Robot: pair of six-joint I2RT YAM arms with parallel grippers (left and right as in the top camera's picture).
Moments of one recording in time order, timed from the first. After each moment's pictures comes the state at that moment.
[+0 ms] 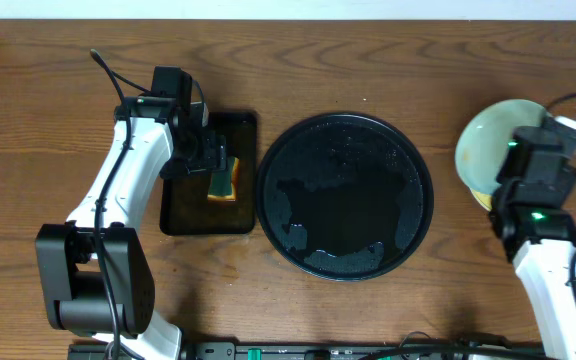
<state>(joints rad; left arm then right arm) -0.06 1.76 1.34 -0.99 0.13 -0.15 -0.08 1.18 0.78 -0.29 0.65 0.19</state>
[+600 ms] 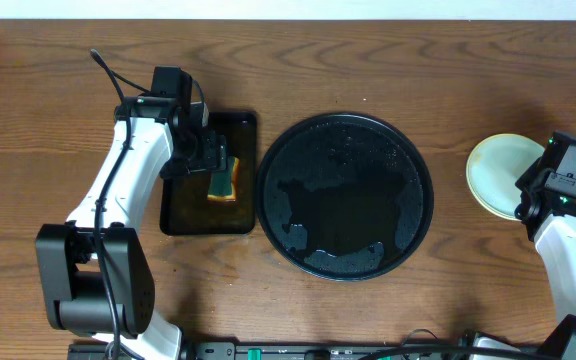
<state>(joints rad) -0.06 1.76 1.34 -0.99 0.13 -0.15 -0.31 1.37 0.78 -0.26 0.43 0.33</state>
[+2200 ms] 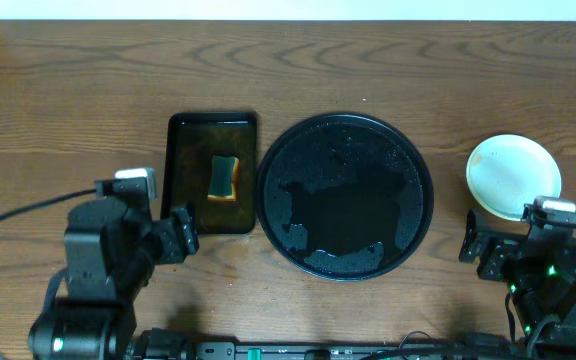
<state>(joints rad) -0.06 0.68 0.96 -1.00 0.06 -0.20 -0.08 0.45 0.77 -0.87 -0.02 0.12</state>
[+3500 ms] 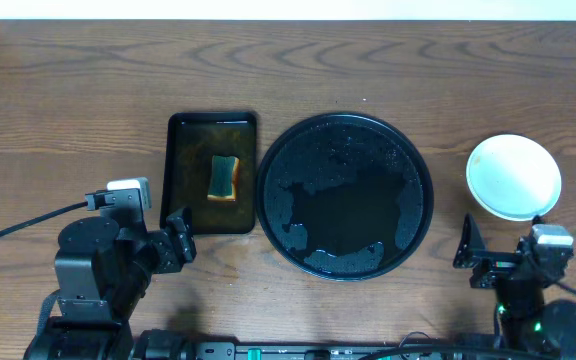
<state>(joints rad) -0.06 0.62 0.96 -1.00 0.06 -0.20 -0.02 0.10 0.49 -0.55 -0.01 0.08</state>
